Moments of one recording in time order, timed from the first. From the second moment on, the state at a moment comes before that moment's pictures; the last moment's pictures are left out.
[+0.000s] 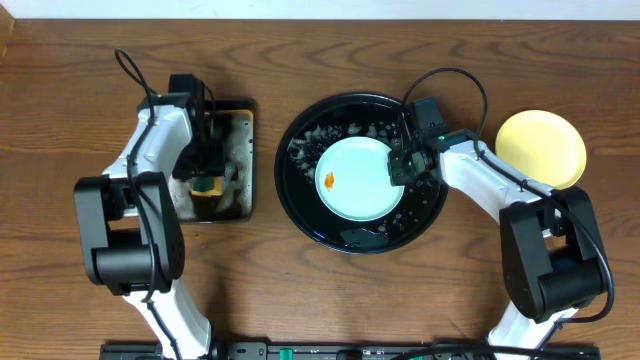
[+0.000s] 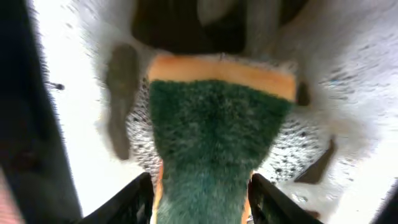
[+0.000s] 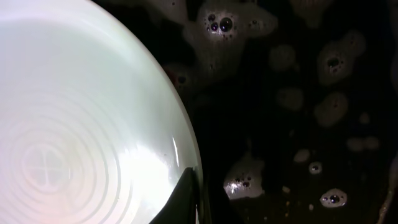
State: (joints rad) left arm 0.06 1.96 1.39 -0.96 -0.08 -0.05; right arm 0.33 1.90 1.15 -0.51 -0.07 0.22
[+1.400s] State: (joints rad) left arm 0.06 1.82 1.14 -0.79 -0.09 -0.09; right arm 0.33 1.90 1.15 -0.51 -0.07 0.21
